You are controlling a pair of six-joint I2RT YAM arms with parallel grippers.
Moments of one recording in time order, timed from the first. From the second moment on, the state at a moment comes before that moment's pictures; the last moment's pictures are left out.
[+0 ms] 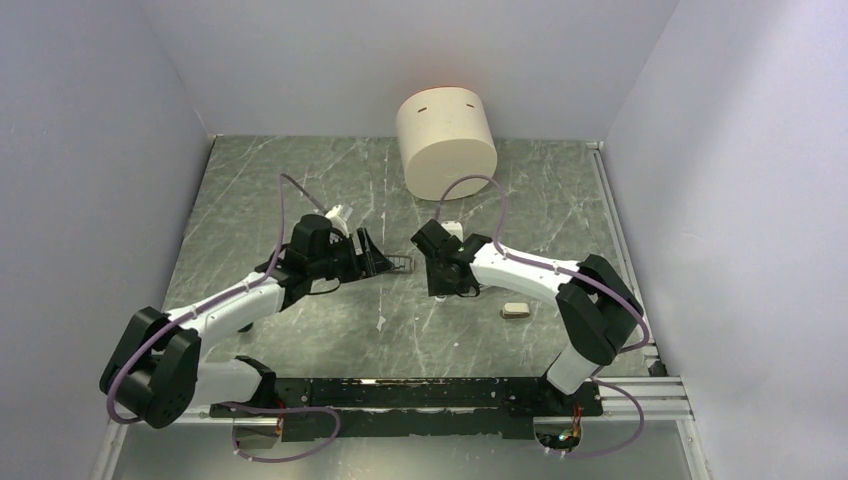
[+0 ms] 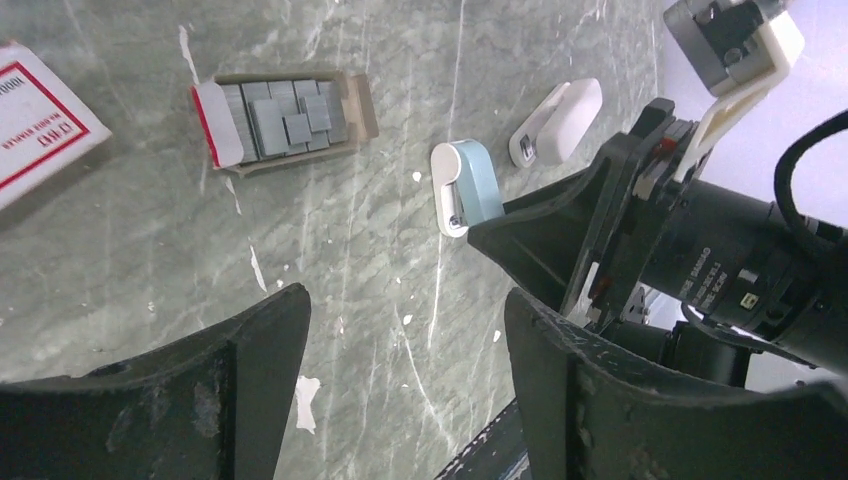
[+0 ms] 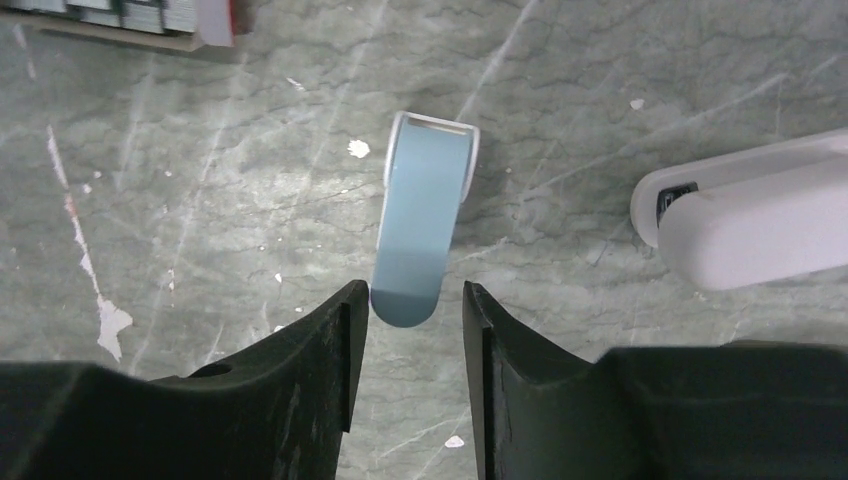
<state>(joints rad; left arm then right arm) -0.51 1.25 0.61 0.06 0.34 -0.73 0.83 1.63 1.03 -0.60 0.23 0.65</state>
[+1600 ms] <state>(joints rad) -0.84 1.61 0.47 0.64 0.17 -0.96 0.70 1.44 0.76 -0.26 -0.14 0.88</state>
